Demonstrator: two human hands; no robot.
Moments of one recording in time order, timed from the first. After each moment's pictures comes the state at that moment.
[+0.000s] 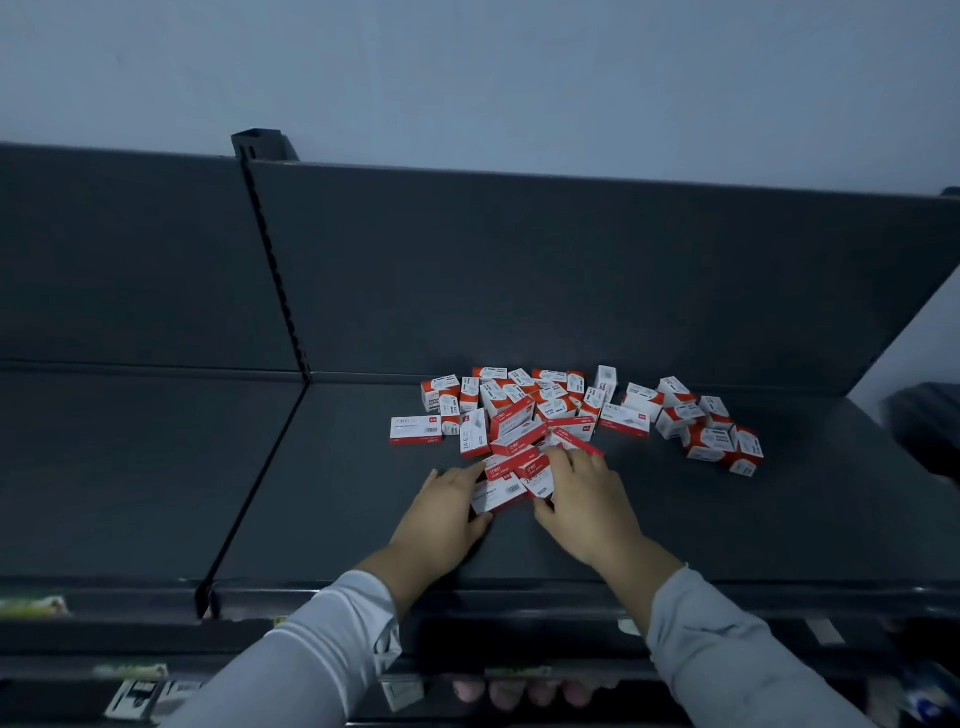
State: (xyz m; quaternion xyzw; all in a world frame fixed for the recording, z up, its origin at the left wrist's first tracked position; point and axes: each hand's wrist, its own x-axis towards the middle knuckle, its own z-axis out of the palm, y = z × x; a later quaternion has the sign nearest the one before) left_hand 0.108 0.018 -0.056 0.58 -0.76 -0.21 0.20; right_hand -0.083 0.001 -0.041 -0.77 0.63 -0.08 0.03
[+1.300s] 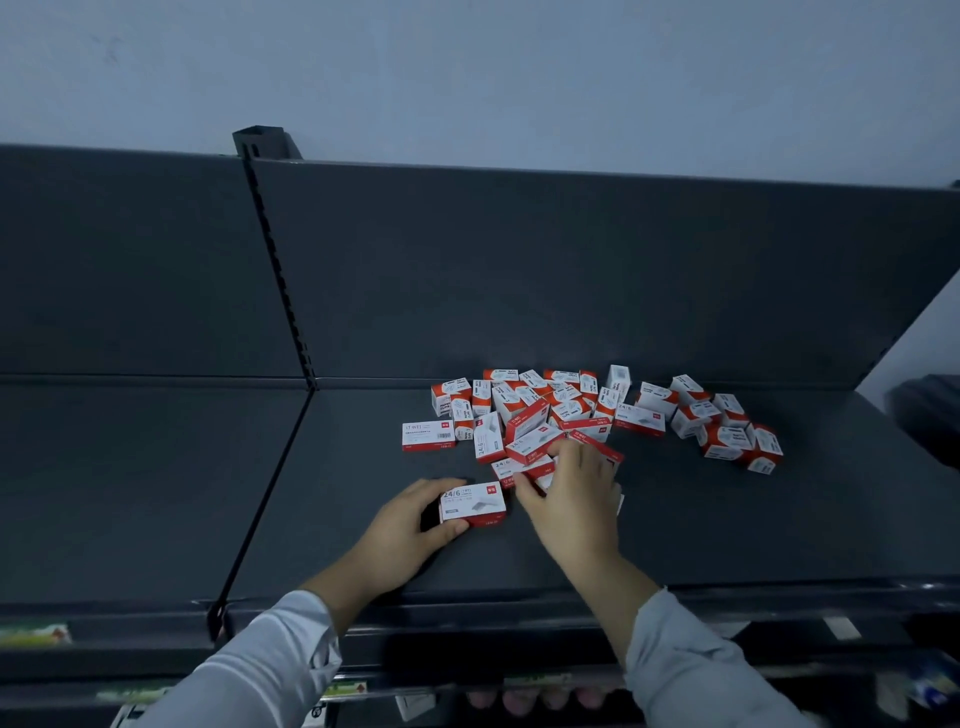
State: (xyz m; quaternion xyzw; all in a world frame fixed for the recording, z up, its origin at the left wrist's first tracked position) left_hand 0.178 0.017 -0.079 0.52 -0.72 -0.35 0.31; right_hand -0.027 0.008 -0.041 -0.65 0.72 -0.26 0.05
